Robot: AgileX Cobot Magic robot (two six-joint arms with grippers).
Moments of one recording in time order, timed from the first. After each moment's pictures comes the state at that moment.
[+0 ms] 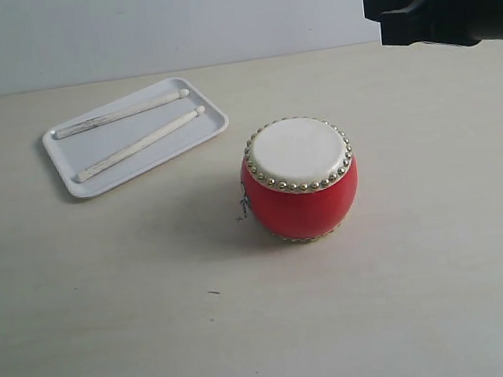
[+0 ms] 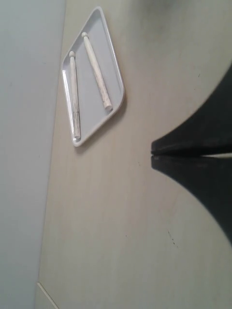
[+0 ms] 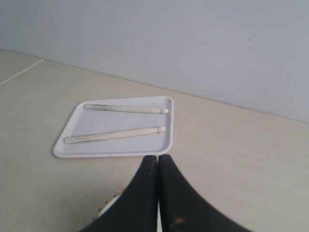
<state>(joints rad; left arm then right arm) -0.05 0.01 0.00 0.17 0.37 -0.24 0.20 1.28 -0.74 1.74 0.48 -1.78</state>
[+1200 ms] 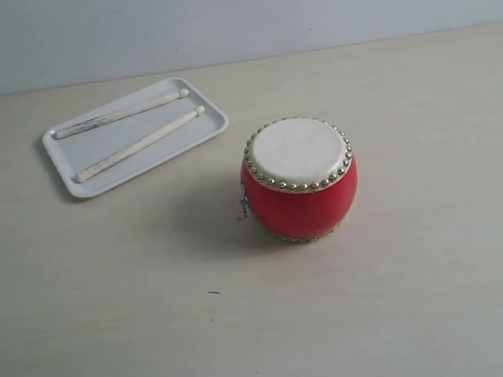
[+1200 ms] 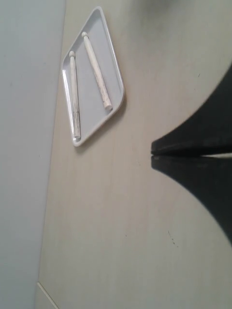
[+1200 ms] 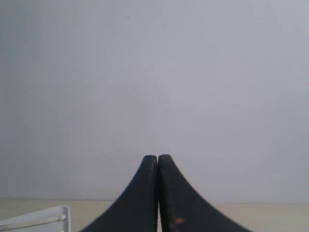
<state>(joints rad) -0.05 0.01 0.00 0.17 0.37 -0.24 0.18 0.47 -0.47 1.56 0.01 -1.51</state>
